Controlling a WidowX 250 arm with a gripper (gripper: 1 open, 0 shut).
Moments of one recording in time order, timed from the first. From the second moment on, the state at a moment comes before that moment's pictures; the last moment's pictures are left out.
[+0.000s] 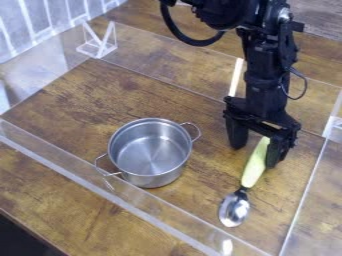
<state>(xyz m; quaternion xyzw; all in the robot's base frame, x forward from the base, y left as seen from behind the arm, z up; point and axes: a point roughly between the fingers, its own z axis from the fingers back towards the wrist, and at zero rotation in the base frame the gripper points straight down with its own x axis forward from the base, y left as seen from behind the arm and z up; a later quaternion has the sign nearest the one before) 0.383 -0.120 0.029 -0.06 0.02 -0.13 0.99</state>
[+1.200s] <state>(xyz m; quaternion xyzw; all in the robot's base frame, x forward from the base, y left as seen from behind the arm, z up) 0.389 -0.146 0.026 -0.04 0.06 -0.02 1.00</state>
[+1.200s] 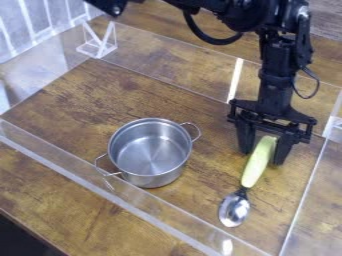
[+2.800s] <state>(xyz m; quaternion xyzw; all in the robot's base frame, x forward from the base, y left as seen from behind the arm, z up) 0.378 -0.134 0.031 0.03 0.13 -0.04 0.99</state>
